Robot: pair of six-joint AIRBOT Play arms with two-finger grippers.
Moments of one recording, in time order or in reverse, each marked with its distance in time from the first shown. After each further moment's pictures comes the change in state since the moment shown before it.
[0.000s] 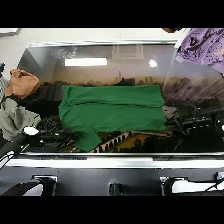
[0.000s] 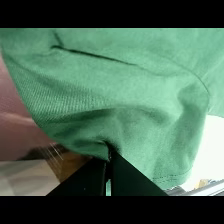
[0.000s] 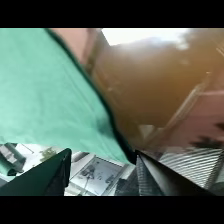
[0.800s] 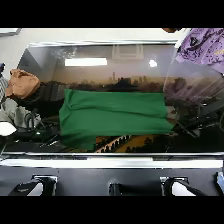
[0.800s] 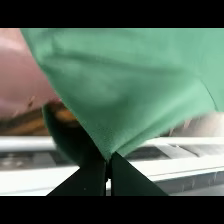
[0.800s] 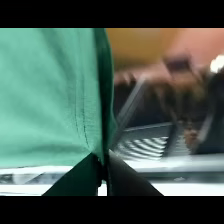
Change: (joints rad) left arm 0.104 0.357 0.164 0.370 -0.406 -0.204; right arm 0.109 0.365 -0.031 -0.285 -0.137 0.303
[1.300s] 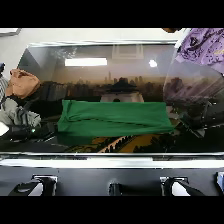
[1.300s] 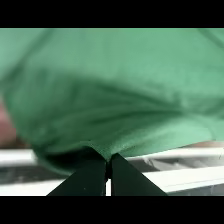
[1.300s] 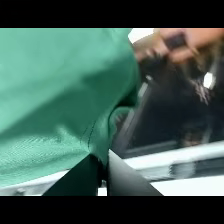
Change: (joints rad) left arm -0.034 -0.045 0.093 0.009 0.082 0.006; right arm 0.002 0.047 0.000 0.040 0.059 0.062
